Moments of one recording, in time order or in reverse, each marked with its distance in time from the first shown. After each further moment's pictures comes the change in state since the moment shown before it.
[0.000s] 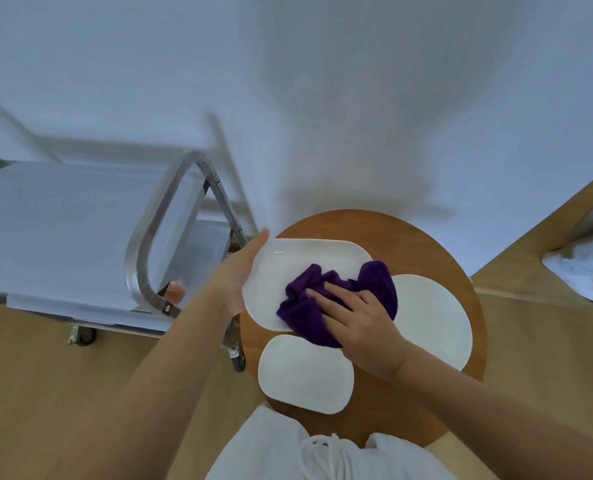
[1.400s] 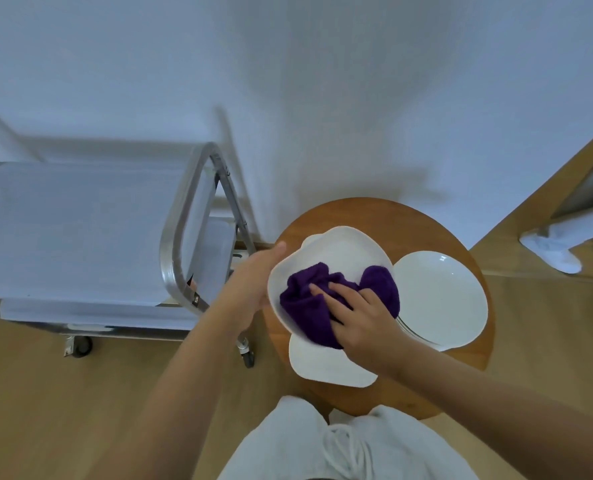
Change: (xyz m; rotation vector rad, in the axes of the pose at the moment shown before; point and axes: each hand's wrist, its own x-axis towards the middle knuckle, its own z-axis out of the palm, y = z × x) left_hand -0.029 -0.020 -0.059 0.293 0.031 0.072; right_hand 0.025 -0.085 0.012 -0.178 -0.053 -0.012
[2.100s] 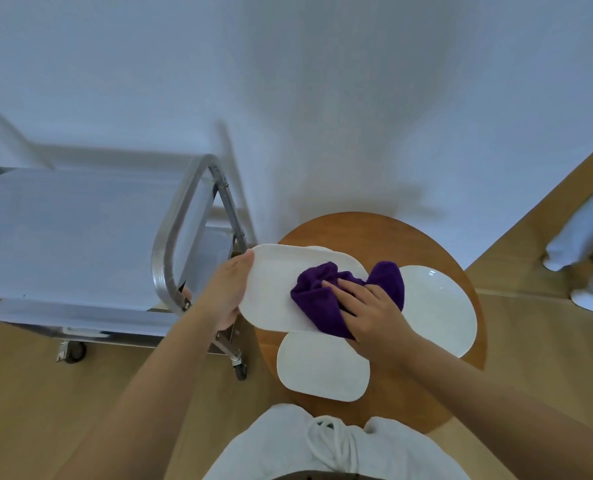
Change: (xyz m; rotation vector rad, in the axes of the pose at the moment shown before) left_hand 0.000 -0.003 -0.006 -0.062 0.072 0.102; right_hand -0.017 0.036 -0.004 0.071 -0.039 0.081
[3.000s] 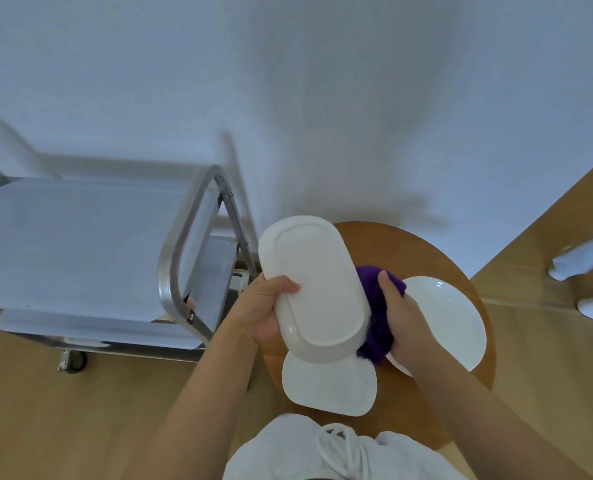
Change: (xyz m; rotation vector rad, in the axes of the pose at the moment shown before) left_hand 0.005 -0.009 0.022 -0.566 -0.392 -0.052; right_hand 0.026 0.006 -0.013 1.493 0.184 1.583
